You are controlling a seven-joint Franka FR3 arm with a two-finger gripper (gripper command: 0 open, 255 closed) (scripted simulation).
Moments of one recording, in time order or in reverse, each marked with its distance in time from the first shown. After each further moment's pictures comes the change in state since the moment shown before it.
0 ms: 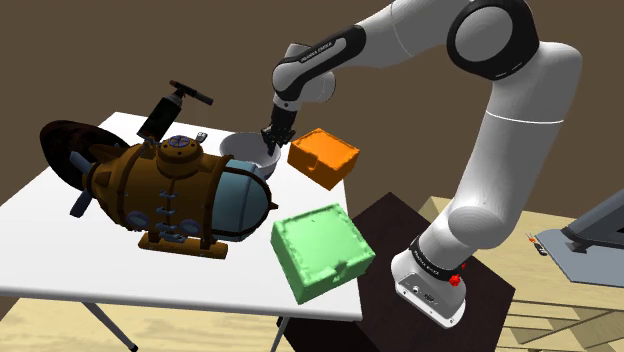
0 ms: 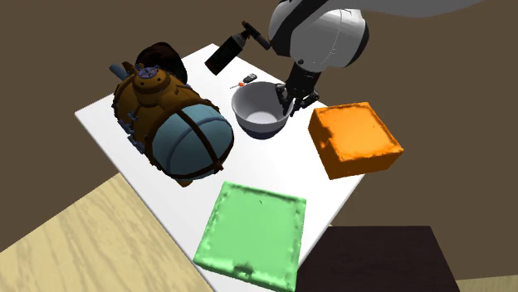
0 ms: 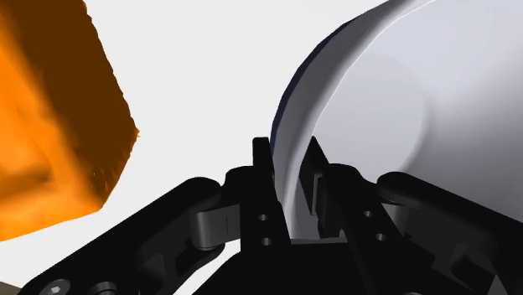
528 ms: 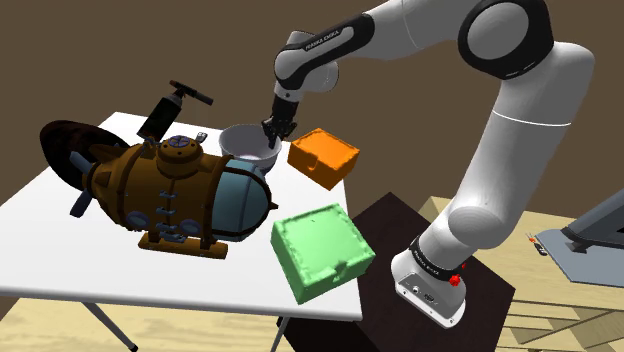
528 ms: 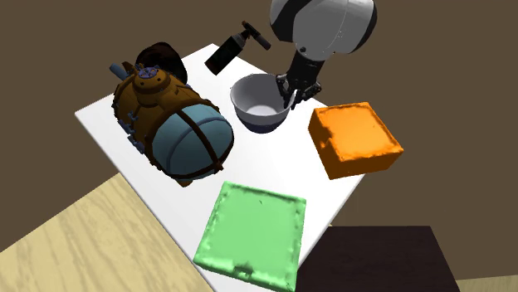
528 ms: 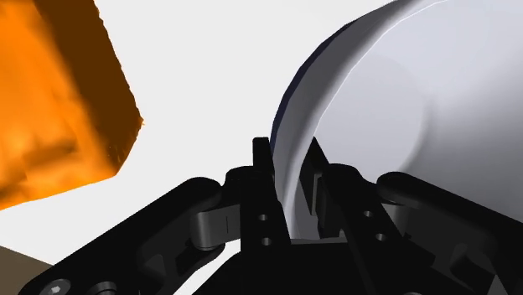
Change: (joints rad) arm 0.000 -0.051 -0.002 0.015 -0.009 -0.064 0.017
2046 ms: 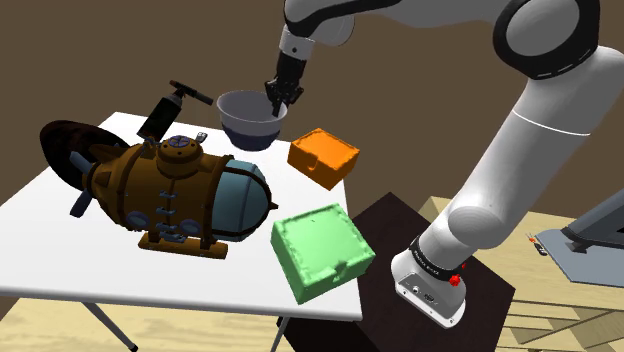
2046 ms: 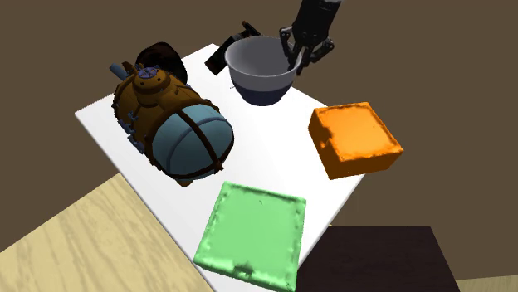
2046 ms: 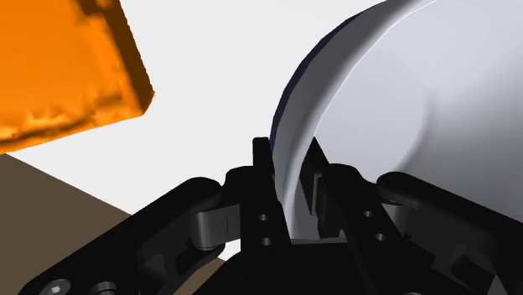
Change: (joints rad) arm -0.005 -0.145 -0.007 0.134 -0.029 -0.273 0.063
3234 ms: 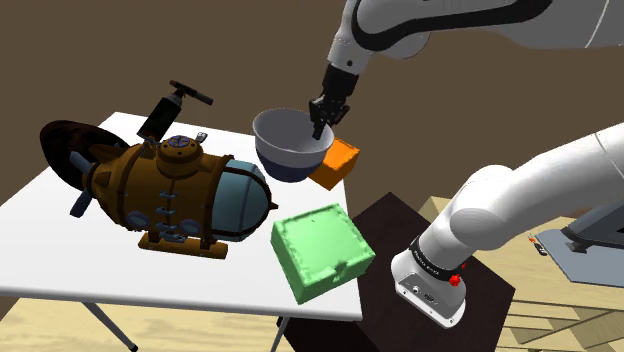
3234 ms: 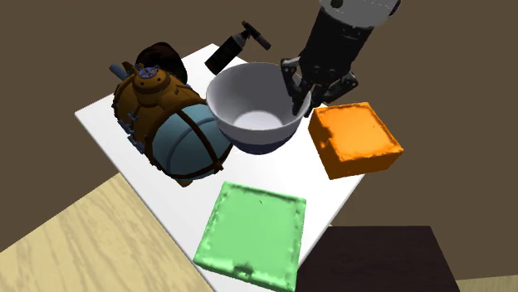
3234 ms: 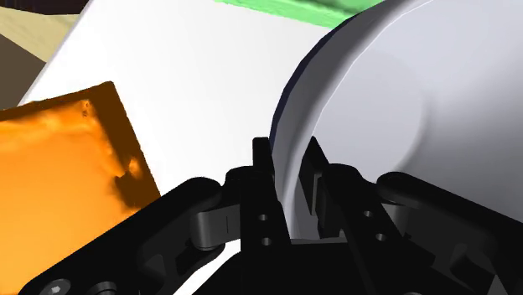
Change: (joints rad) arm 0.037 -0.584 0.029 -0.529 0.058 -0.046 0.043
